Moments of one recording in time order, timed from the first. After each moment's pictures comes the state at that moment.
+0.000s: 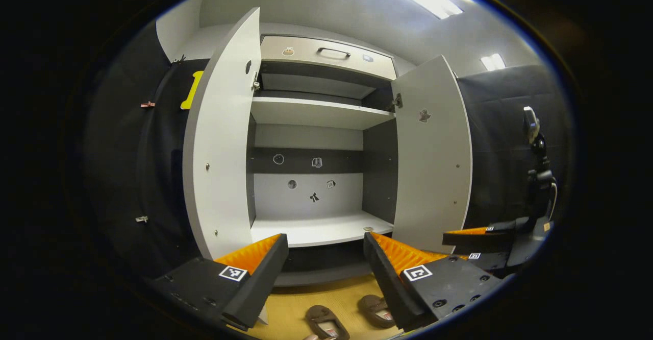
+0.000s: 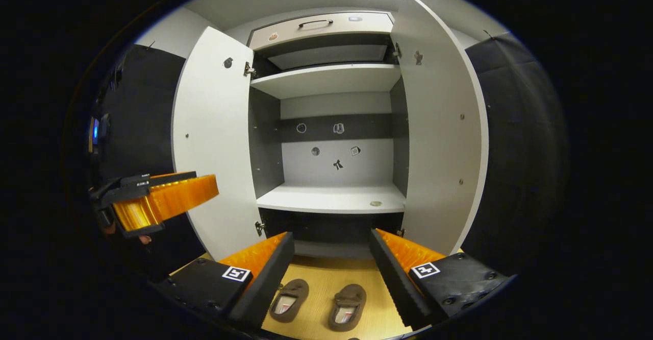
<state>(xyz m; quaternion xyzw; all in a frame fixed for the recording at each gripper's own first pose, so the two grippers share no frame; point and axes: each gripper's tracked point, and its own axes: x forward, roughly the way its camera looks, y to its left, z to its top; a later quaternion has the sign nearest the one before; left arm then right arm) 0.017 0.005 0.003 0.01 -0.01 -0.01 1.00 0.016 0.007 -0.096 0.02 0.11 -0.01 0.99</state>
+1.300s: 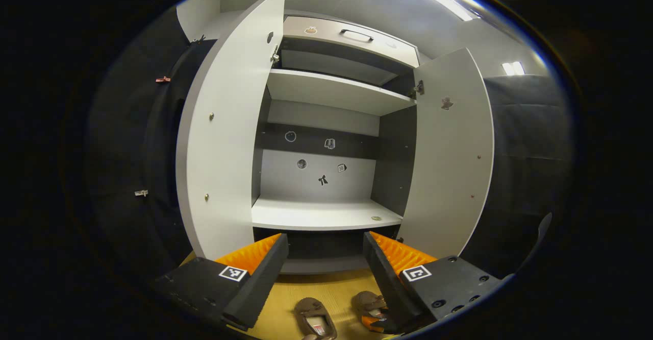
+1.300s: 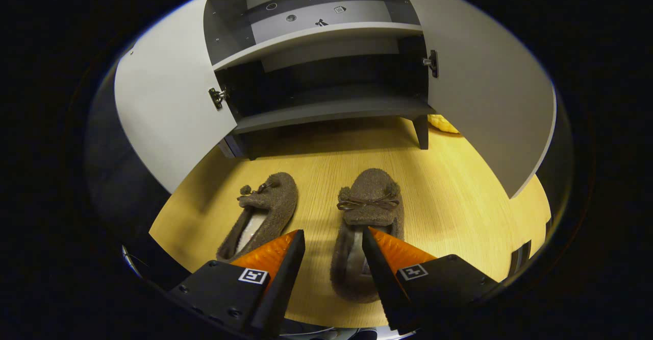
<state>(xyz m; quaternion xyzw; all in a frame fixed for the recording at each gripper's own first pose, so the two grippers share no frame) 0.039 0.017 -0.050 -0.04 0.03 0.03 1.00 0.013 -0.005 -0.433 0.08 0.38 -0.02 0.92</state>
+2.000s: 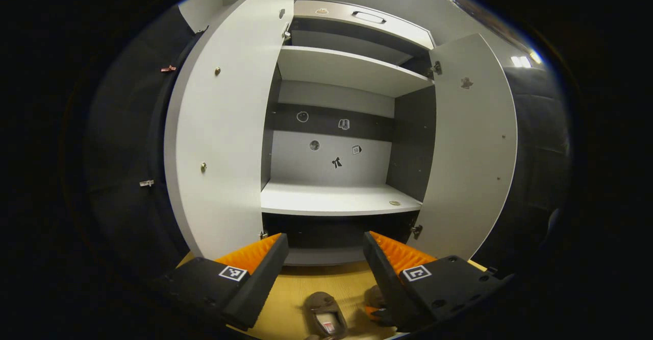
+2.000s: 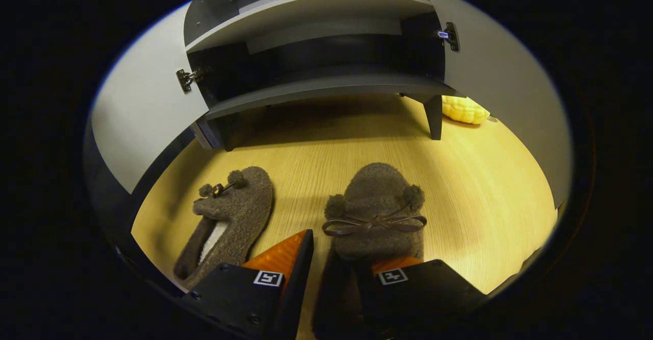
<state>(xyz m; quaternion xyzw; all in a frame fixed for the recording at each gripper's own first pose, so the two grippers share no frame) 0.063 0.037 -0.092 -0.04 0.07 0.05 1.00 0.060 -0.018 -0.488 0.07 0.40 -0.04 0.91</state>
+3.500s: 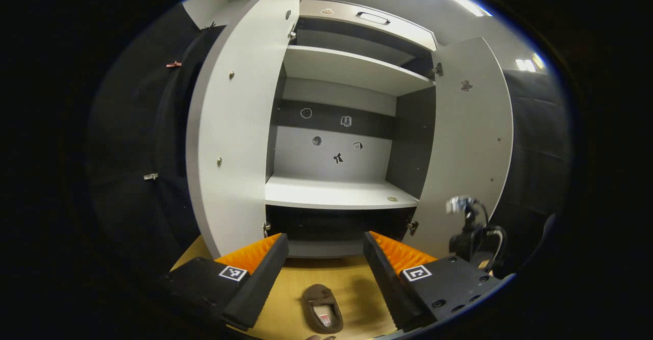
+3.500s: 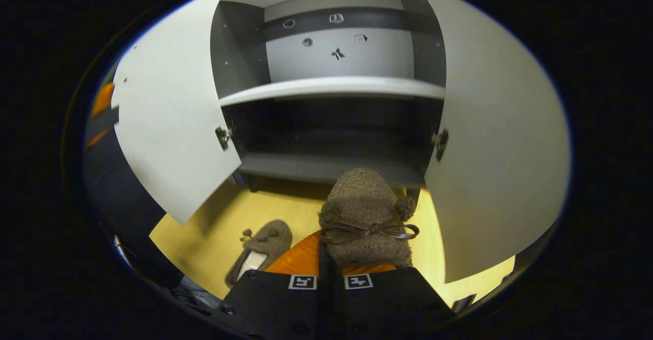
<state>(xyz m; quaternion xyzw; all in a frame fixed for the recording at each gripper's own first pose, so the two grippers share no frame) 0.029 0.032 -0.091 -0.06 0.09 0.05 0.99 0.098 -0.034 -0.272 0.02 0.30 0.02 0.95</state>
